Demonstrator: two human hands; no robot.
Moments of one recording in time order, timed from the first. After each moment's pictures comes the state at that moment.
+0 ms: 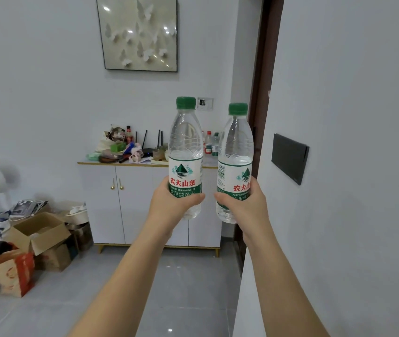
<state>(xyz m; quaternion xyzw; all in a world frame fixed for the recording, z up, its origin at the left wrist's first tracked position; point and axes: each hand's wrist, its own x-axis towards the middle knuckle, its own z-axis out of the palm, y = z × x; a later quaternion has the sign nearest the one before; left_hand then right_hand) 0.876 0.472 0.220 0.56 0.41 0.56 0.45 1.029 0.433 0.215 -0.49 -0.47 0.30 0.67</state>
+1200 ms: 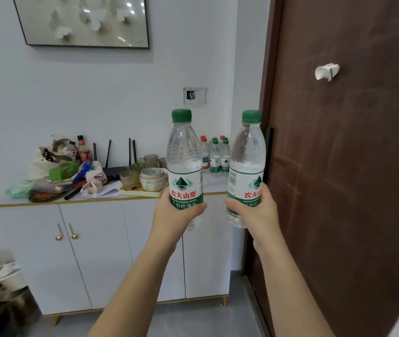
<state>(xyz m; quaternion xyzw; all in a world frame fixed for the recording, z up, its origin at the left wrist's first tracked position) 0.954 0.999 0.177 0.58 0.39 0.53 0.48 1.116 0.948 0.171 -0.50 -0.41 0.26 0.72</state>
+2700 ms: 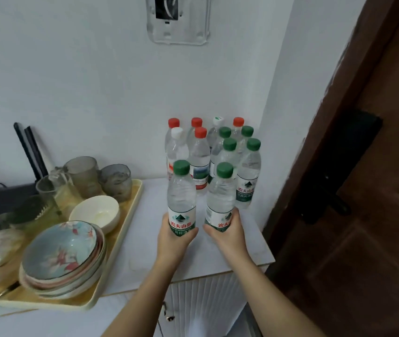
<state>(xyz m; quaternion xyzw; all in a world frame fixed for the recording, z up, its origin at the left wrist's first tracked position) 1.159 1.581 -0.019 0.57 0.50 0.43 0.49 1.294 1.533 -0.009 -0.64 -0.37 0.28 0.61</state>
